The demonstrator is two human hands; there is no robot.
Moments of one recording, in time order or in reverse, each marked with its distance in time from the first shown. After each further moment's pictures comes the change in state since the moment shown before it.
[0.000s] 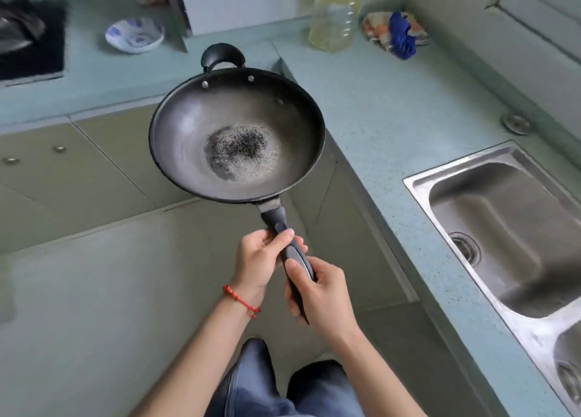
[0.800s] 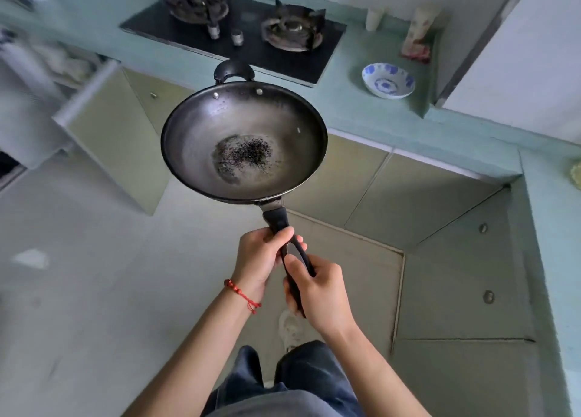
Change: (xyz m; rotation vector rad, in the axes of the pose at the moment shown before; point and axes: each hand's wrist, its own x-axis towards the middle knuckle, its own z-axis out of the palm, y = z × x) left_hand 0.049 0.100 -0.245 -0.375 0.645 0.179; right_hand 0.118 -0.063 0.249 -0.282 -0.642 -0.075
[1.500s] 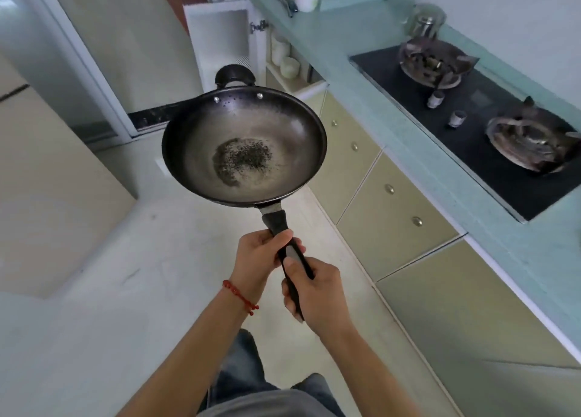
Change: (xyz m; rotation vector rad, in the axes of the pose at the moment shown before) left_hand 0.079 0.119 -0.185 -0.228 0.562 0.213; right_hand 0.149 -0.079 0.202 -0.324 -0.651 0.005
